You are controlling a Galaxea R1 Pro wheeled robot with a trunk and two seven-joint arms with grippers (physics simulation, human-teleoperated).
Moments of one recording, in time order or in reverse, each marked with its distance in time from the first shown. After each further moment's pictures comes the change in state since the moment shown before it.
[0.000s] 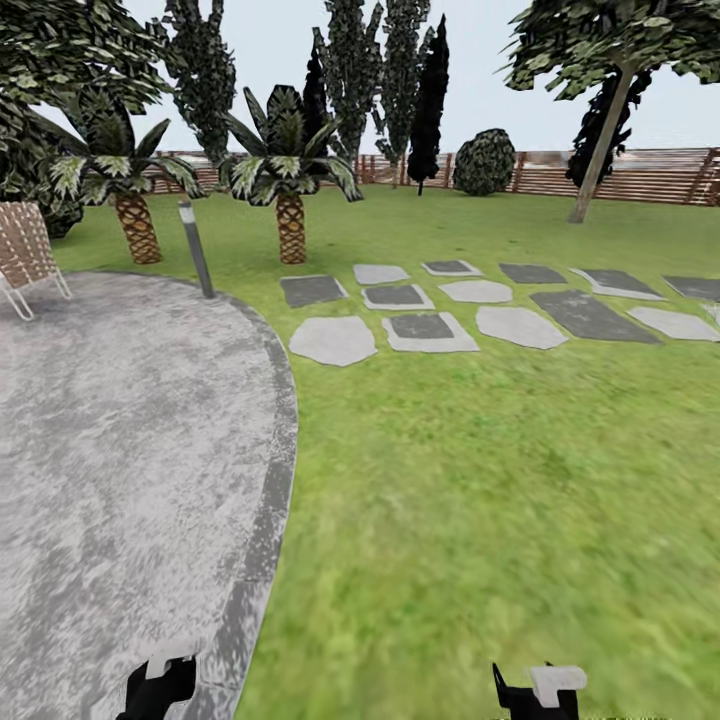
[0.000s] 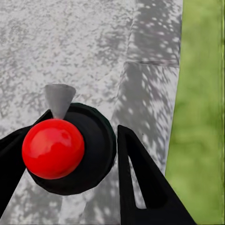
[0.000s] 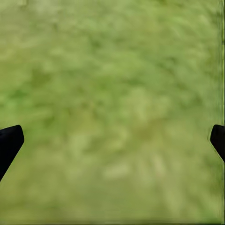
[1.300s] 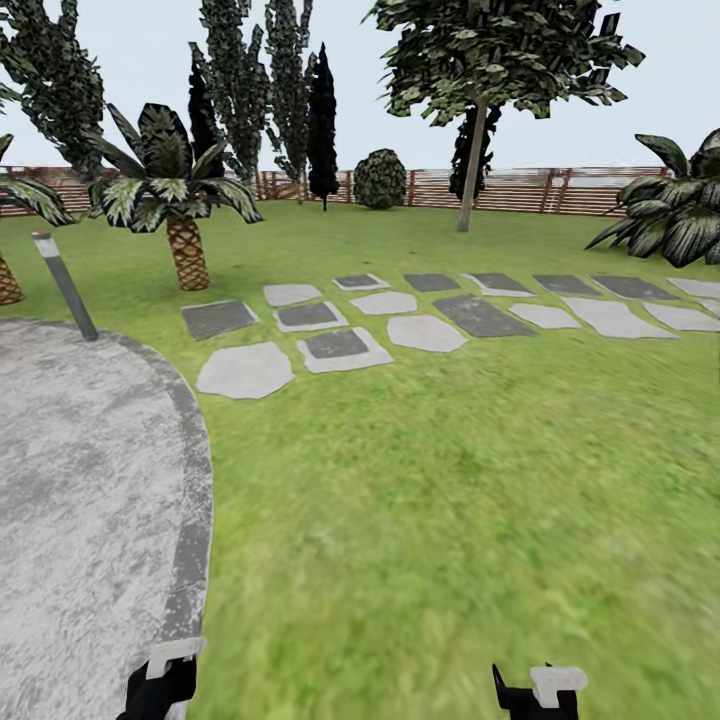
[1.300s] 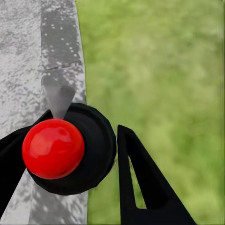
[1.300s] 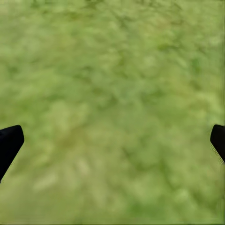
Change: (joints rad) left arm 0.000 -0.001 0.000 0.000 0.005 0.002 -0.002; right arm 0.000 0.002 -0.001 0.002 0.001 0.000 -0.001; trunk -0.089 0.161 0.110
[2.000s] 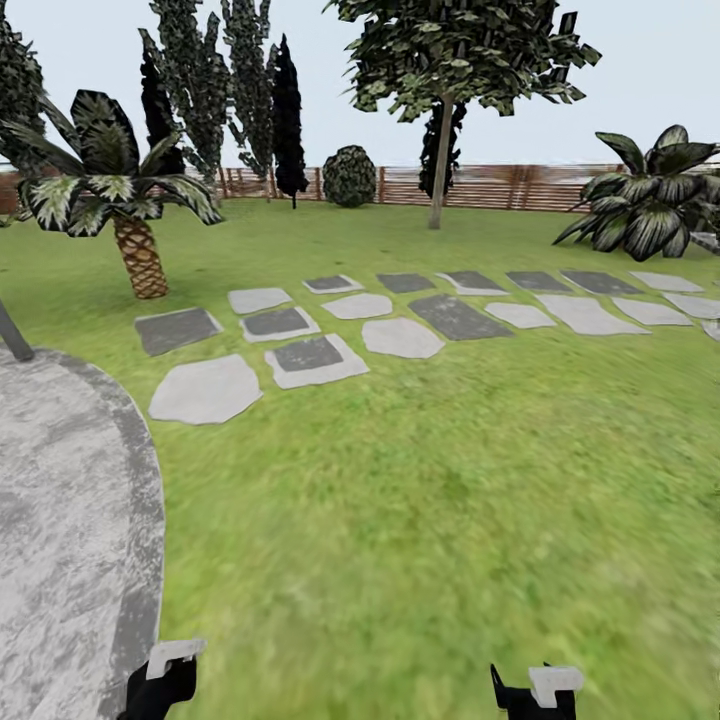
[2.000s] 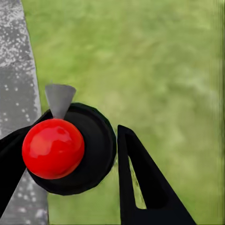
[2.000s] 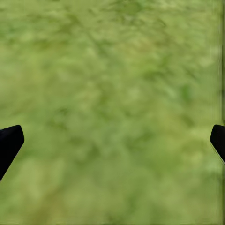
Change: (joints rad) left arm 0.000 0.000 0.000 0.001 -0.003 0.000 0.000; right arm 0.000 0.005 0.001 -0.002 0.000 0.001 0.000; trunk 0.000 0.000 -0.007
